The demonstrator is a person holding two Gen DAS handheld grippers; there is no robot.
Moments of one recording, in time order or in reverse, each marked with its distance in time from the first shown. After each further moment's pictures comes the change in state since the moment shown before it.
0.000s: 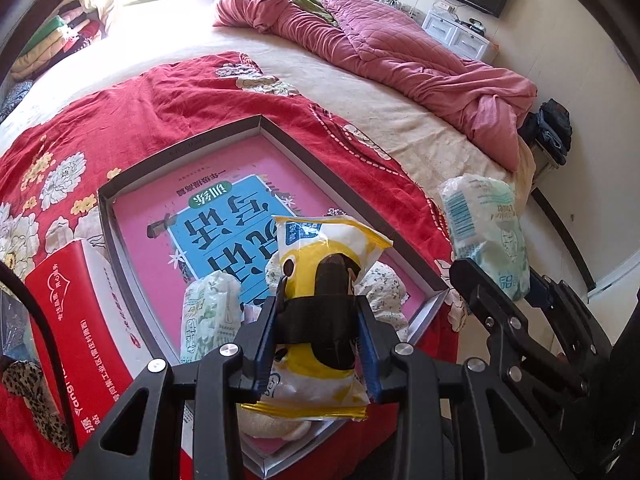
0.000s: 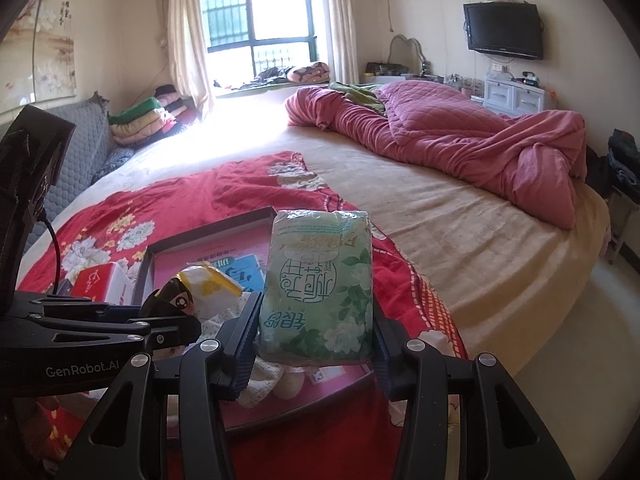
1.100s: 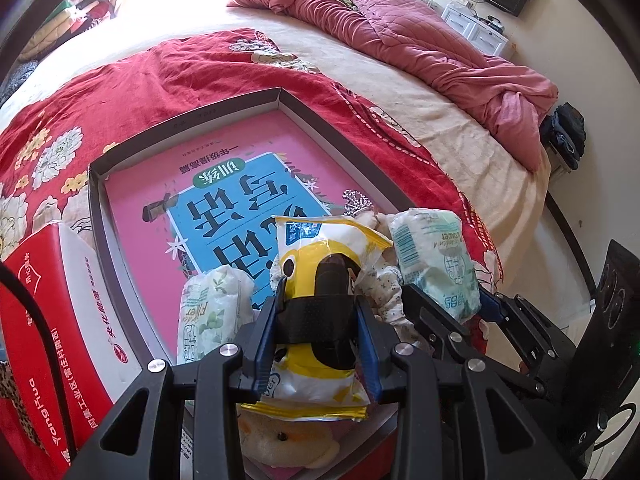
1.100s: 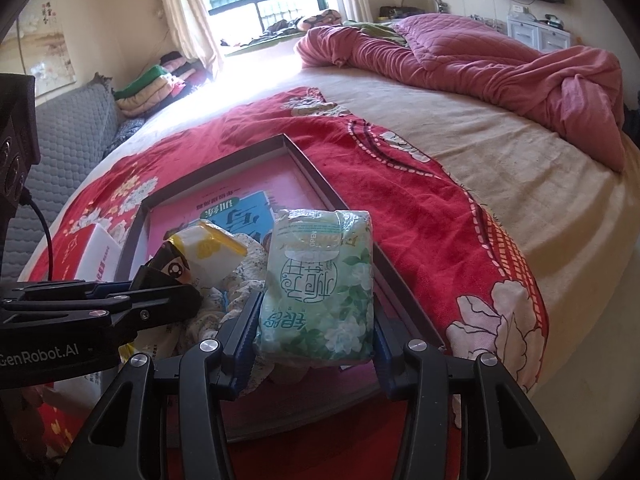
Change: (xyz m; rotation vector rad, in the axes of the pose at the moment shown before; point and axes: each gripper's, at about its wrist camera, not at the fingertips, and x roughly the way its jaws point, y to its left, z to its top) left arm 0.033 0.018 0.002 -0.049 0.043 0.012; right arm 0.075 -0.001 -0.024 0.057 0.180 0.125
